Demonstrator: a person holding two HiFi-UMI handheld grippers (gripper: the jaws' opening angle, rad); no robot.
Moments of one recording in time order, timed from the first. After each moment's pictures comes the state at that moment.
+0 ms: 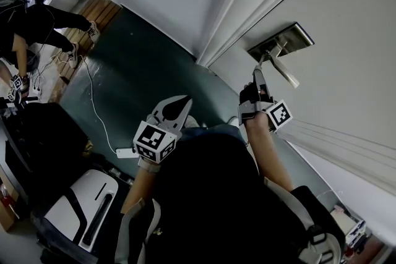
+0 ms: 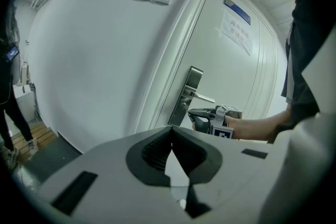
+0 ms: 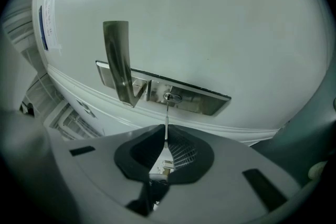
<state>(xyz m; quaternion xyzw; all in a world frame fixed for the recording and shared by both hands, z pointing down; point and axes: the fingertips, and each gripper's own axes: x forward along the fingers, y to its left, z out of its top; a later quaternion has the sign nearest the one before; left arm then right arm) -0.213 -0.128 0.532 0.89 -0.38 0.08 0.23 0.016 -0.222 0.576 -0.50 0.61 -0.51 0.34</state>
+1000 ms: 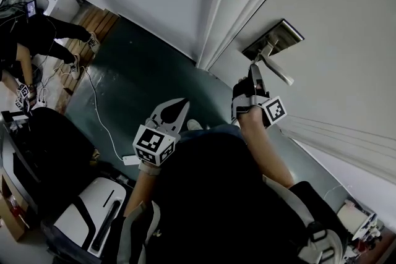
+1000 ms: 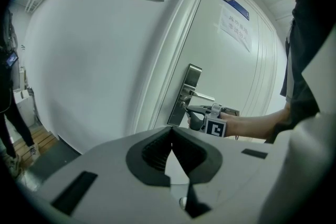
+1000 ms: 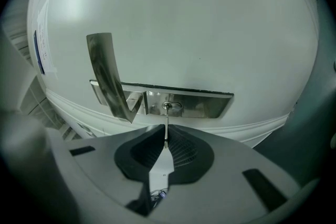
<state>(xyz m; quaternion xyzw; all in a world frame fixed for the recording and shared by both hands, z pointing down) -0.212 -0.126 0.518 0.90 -0.37 0.10 0.22 0.017 -0.231 0.561 -0.49 0.56 -0.51 0.43</state>
